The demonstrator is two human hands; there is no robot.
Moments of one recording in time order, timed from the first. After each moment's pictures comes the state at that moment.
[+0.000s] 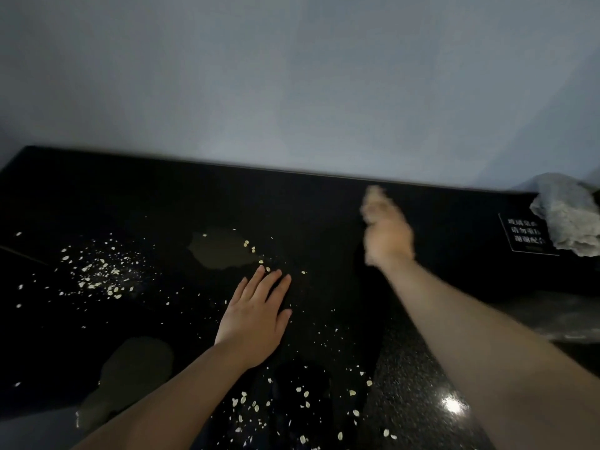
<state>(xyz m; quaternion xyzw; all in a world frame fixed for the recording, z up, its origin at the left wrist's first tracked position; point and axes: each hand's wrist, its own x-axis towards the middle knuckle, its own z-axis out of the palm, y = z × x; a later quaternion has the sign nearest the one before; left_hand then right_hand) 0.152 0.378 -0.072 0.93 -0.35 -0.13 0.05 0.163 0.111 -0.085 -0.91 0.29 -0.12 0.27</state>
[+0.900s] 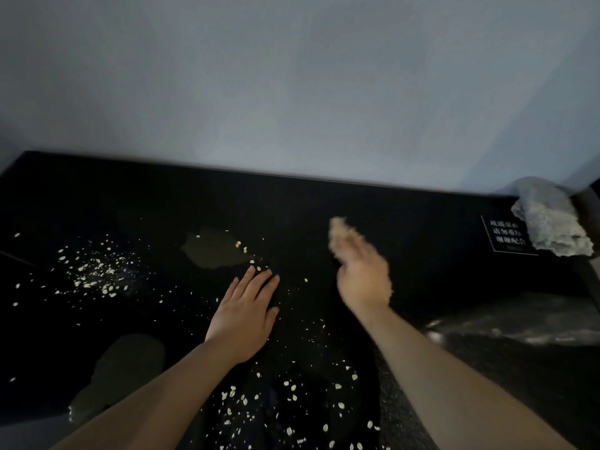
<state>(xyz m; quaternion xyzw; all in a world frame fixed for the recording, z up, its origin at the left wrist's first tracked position) 0.148 0.377 -0.063 0.93 -0.34 -0.15 0.06 0.103 0.170 -0.072 -0.95 0.20 -0.14 0.21</state>
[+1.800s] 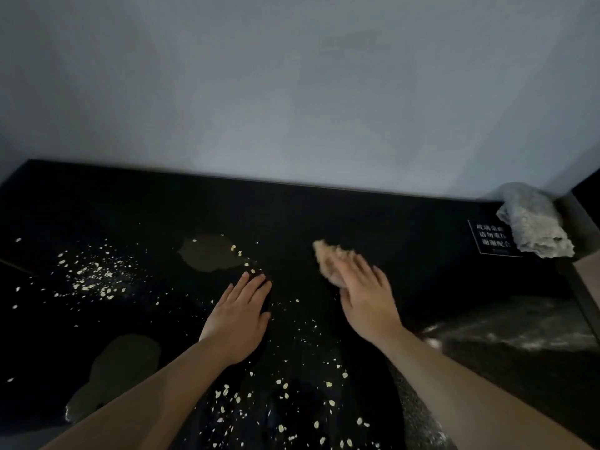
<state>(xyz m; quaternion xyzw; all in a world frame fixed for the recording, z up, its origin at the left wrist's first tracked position) 0.144 0.376 -0.057 0.93 -0.33 -0.18 0.06 0.058 0.158 -0.064 -0.98 0.13 -0.01 0.16</state>
